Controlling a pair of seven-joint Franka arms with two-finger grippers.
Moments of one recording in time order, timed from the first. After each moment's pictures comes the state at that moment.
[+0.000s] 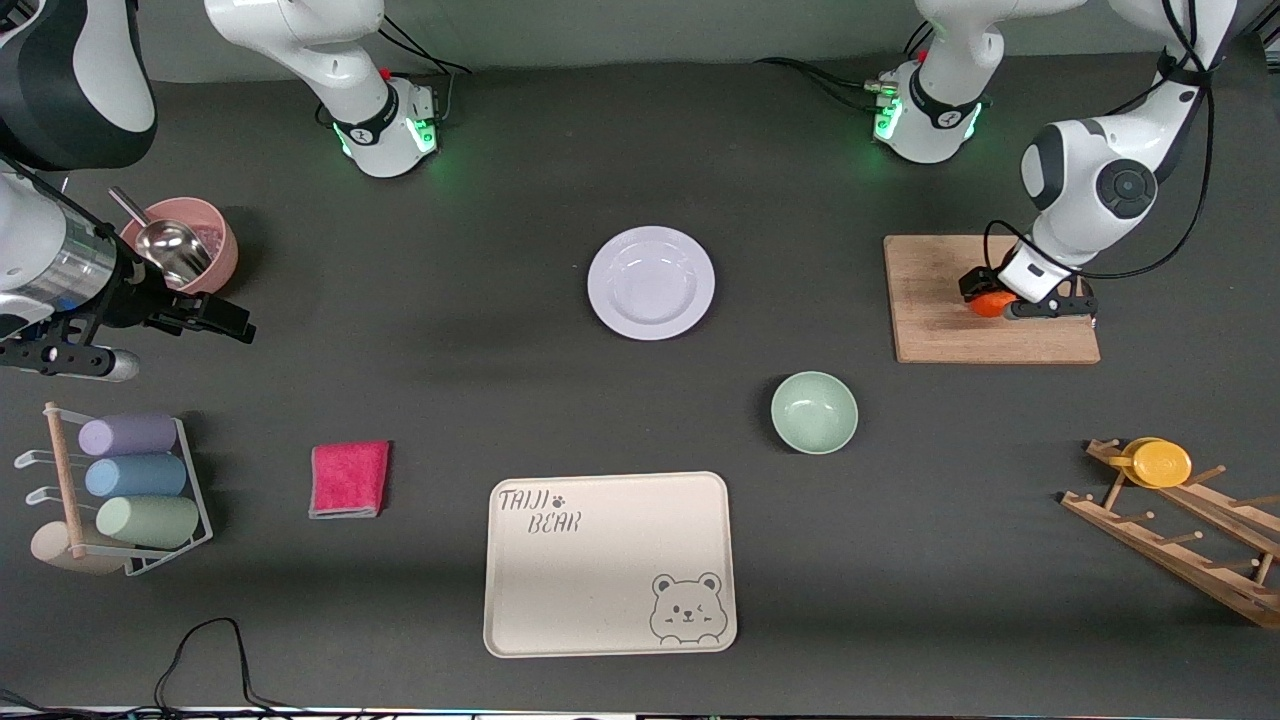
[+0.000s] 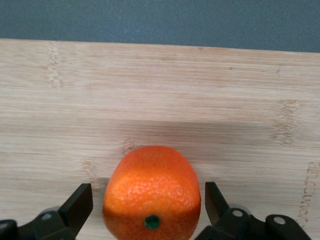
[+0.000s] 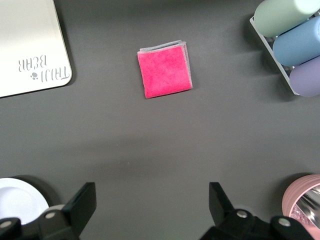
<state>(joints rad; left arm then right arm) 0.06 0.04 0.08 -2.76 0.06 2.74 0.03 0.06 0.02 -0.03 -1.74 0.04 1.71 0.18</state>
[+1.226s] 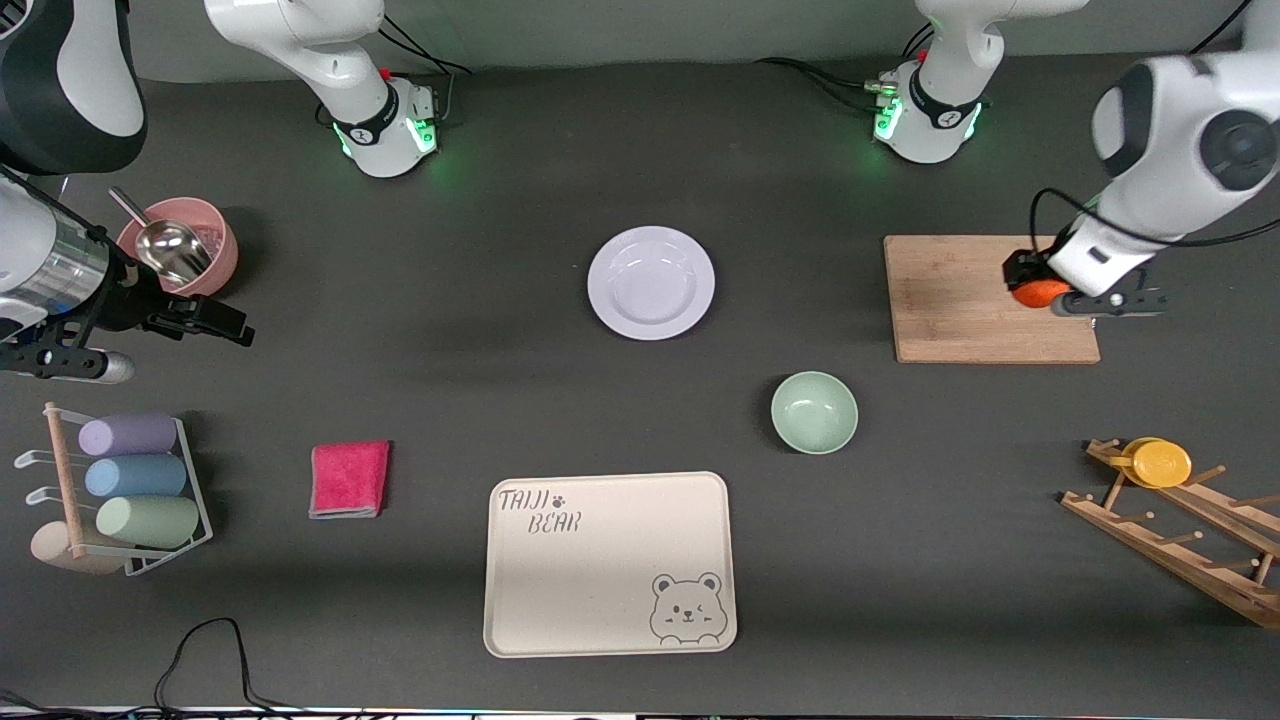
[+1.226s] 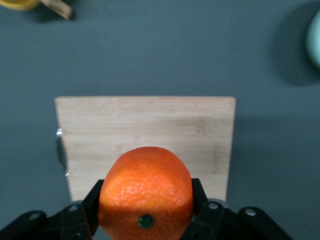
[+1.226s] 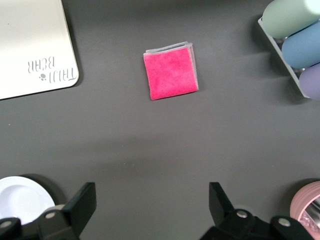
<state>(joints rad) 0.00 -0.22 0.01 -2.29 0.06 1.94 0.00 0.06 0.03 -0.05 -1.76 0.09 1.73 0.15</state>
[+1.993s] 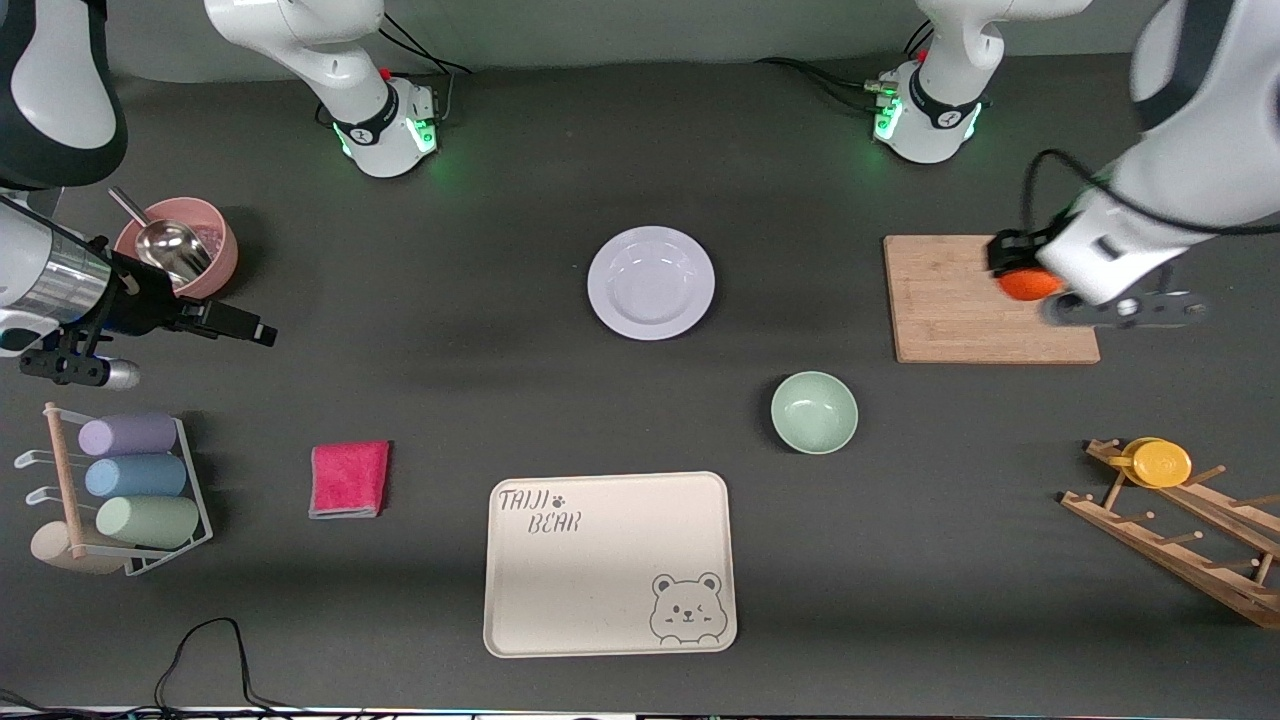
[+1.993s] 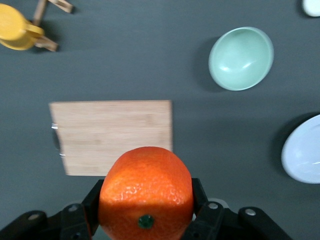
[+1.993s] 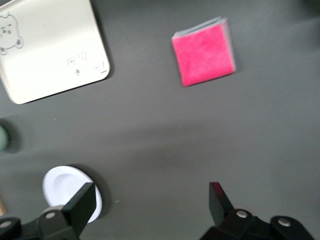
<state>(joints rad) -0.08 0.07 -0.18 -1.64 0.00 1.48 -0.27 0.05 0.04 -0.10 -1.80 0.31 1.73 0.14</state>
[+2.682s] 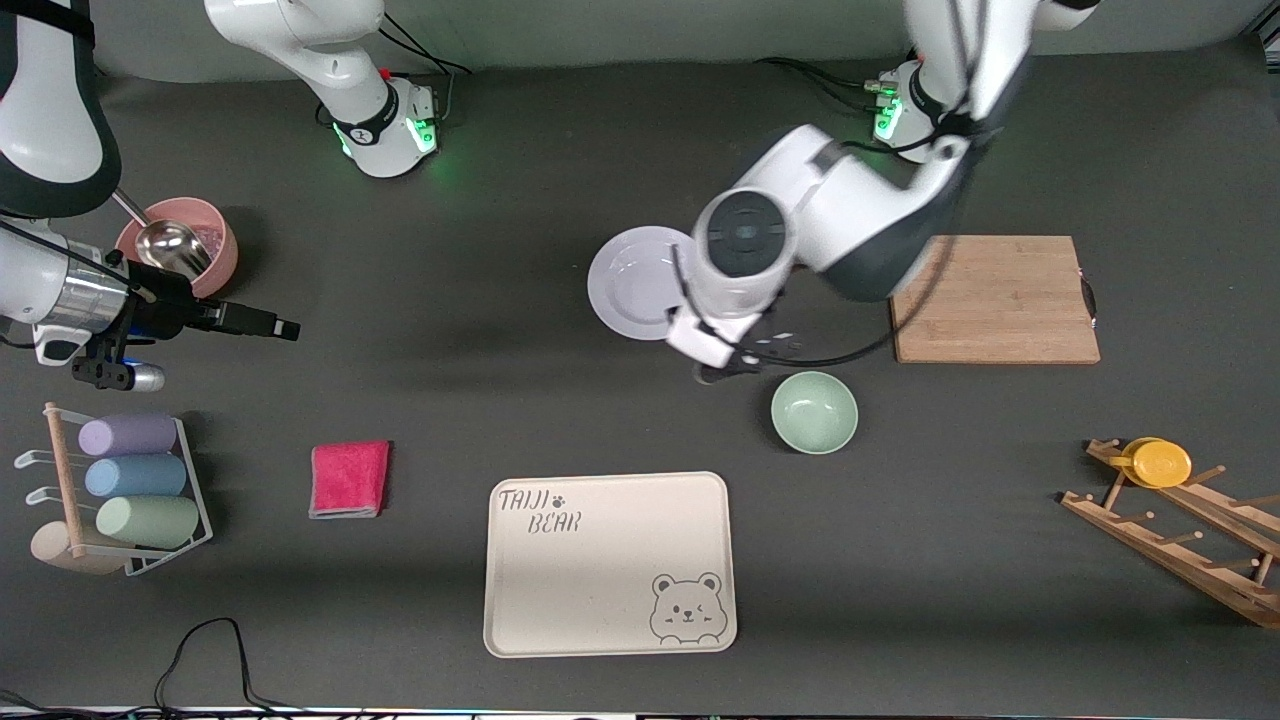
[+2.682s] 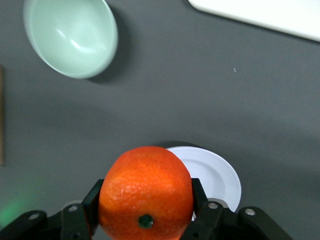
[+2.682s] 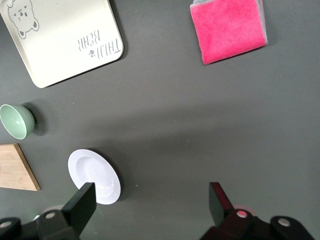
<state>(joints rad) -0.45 0.56 -0.36 -1.40 0.05 1.75 -1.10 0.05 0.04 -0.14 -1.88 0.42 1.73 0.06</state>
